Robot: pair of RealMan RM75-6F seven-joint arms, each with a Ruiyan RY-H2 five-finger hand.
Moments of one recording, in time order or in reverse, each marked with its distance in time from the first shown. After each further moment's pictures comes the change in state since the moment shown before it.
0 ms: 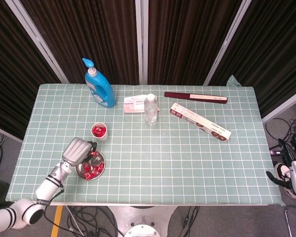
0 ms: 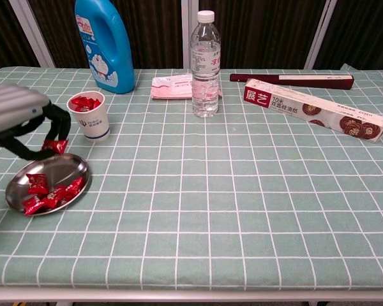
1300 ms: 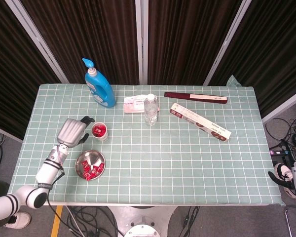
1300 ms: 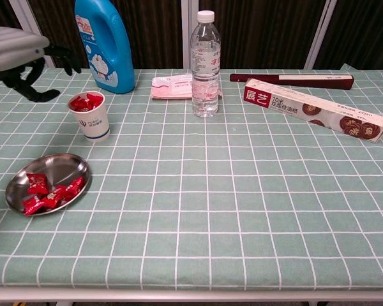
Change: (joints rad) left arm -0.074 0.053 -0.087 -0.027 -0.198 -0.017 0.108; right arm -0.006 0.001 0.002 0.012 0.007 0.001 0.017
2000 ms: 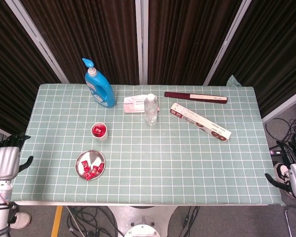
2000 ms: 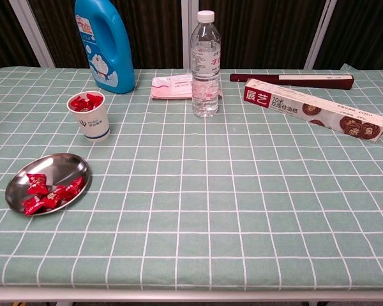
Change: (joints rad) left arm 0.422 0.189 0.108 -0.181 0.036 0.490 -0.036; right arm -0.008 -0.011 -0.020 0.016 -0.072 0.044 0.001
